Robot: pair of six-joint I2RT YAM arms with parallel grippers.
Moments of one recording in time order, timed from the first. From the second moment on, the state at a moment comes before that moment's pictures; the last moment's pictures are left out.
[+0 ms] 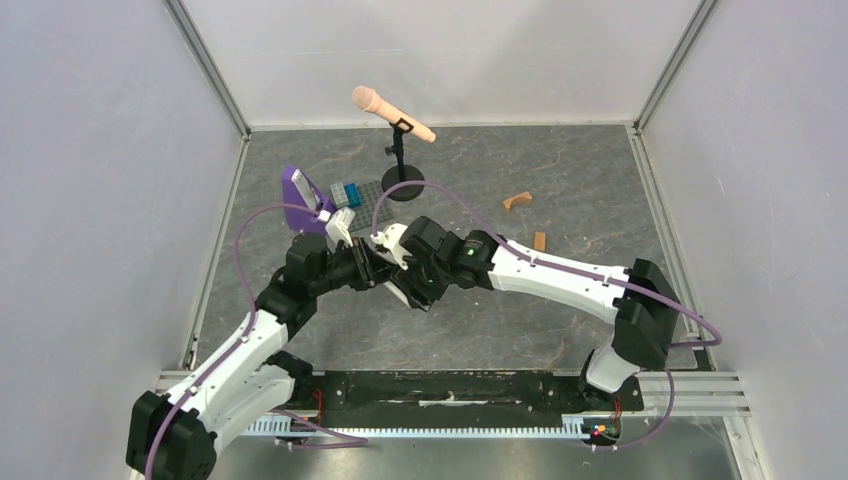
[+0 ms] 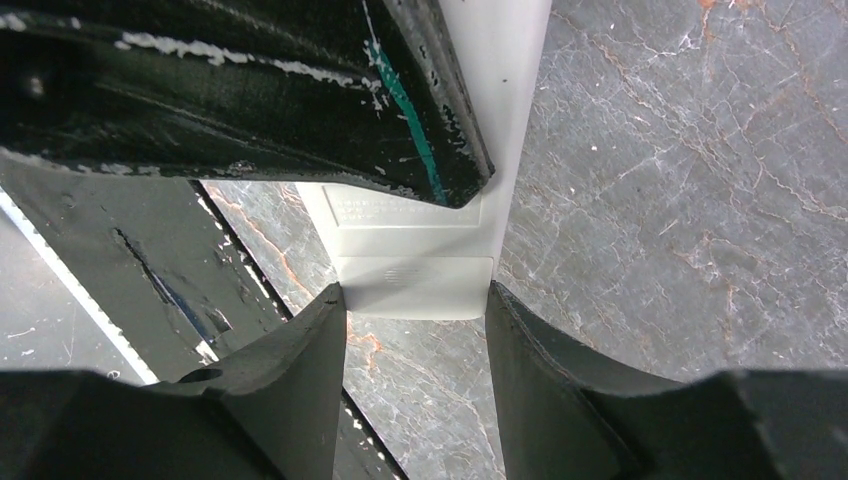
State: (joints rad) left arm -0.44 0.84 0.47 -0.03 0.47 -0.75; right arm 1.06 1.64 1.34 -0.65 -0.05 0.08
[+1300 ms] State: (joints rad) left arm -0.33 0.91 0.52 -0.05 0.55 -0.97; right arm 0.92 1.23 1.13 -0.41 -0.04 0.46
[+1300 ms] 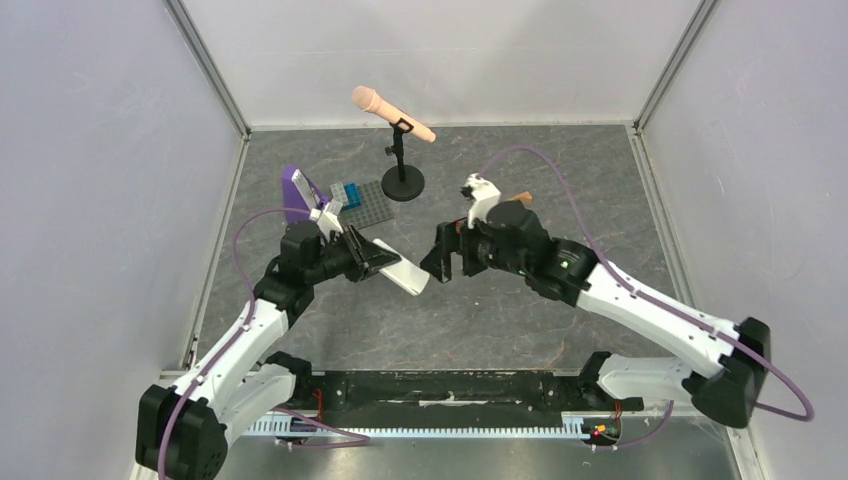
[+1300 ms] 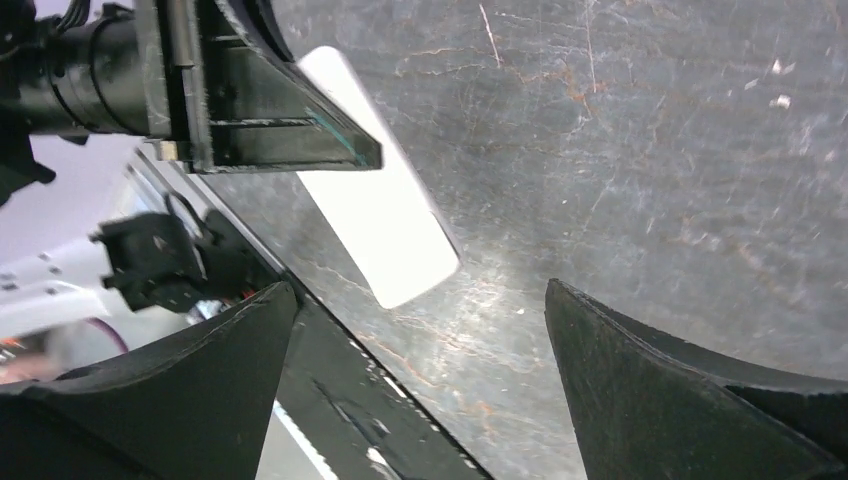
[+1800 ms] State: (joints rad) left arm -0.33 0.84 0.59 0.06 0.56 -1.27; right arm 0.90 1.10 0.77 0.06 -0.05 1.04
